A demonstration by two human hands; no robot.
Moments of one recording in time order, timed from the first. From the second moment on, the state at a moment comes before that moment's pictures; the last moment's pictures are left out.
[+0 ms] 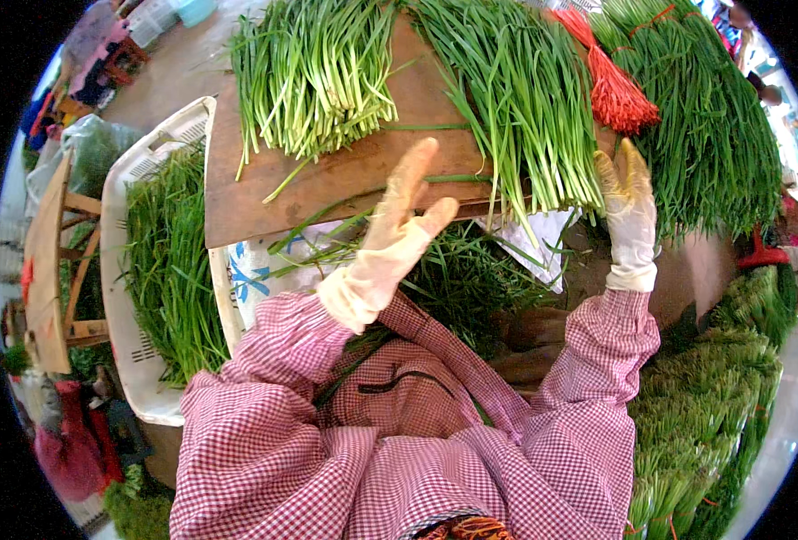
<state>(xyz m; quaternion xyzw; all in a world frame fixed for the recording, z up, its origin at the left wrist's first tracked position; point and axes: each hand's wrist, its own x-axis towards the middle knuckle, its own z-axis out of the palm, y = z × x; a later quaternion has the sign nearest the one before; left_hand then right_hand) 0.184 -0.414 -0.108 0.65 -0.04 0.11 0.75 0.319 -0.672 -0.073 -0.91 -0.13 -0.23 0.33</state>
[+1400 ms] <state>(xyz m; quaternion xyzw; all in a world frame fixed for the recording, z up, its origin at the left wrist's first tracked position) 0.292 -0.419 -0.118 0.94 -0.12 0.26 0.19 0.365 -0.614 -0.089 -0.94 -0.27 -0.11 0.20</state>
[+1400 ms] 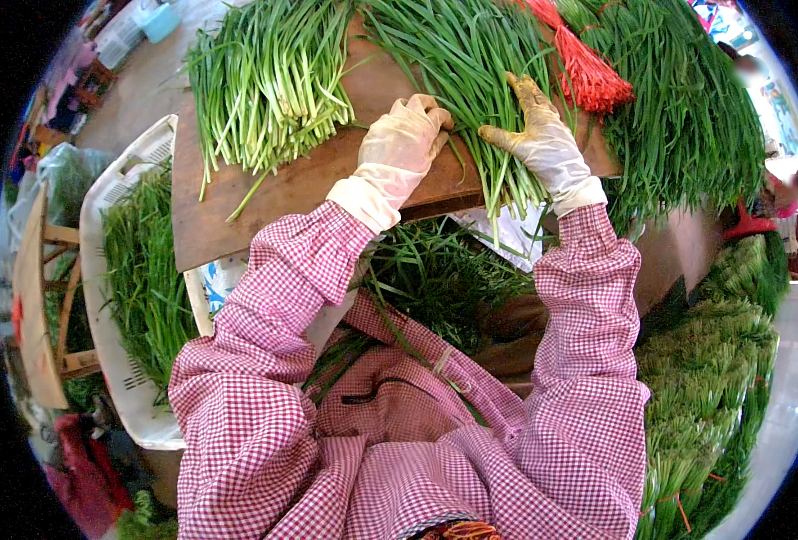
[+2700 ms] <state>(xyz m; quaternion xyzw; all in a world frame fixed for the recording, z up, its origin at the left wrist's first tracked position) 0.259 -0.403 -0.105 0.95 -0.17 0.22 0.14 0.267 -0.632 -0.013 -0.88 -0.28 -0.20 0.34</state>
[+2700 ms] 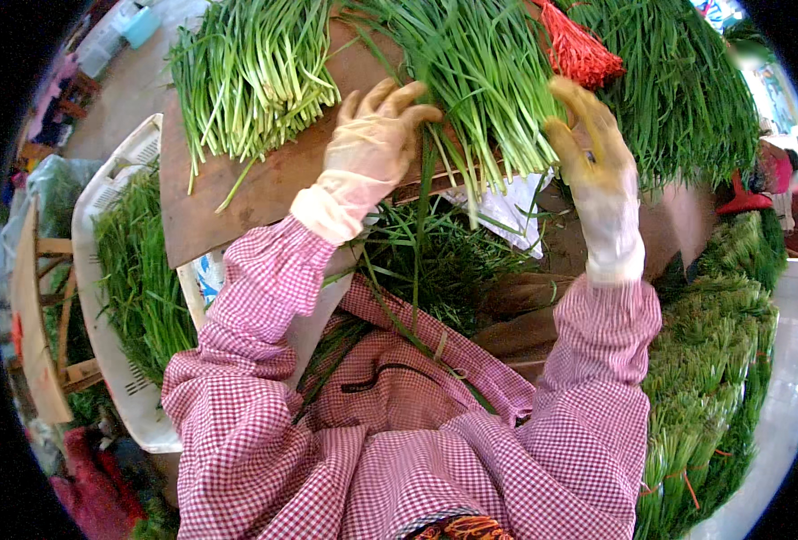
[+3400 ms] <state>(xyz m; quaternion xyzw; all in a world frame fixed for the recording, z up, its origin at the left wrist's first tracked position) 0.238 -0.389 -0.116 0.94 -0.20 0.21 0.20 0.166 -0.546 -0.186 -0.85 -0.40 0.35 0.05</state>
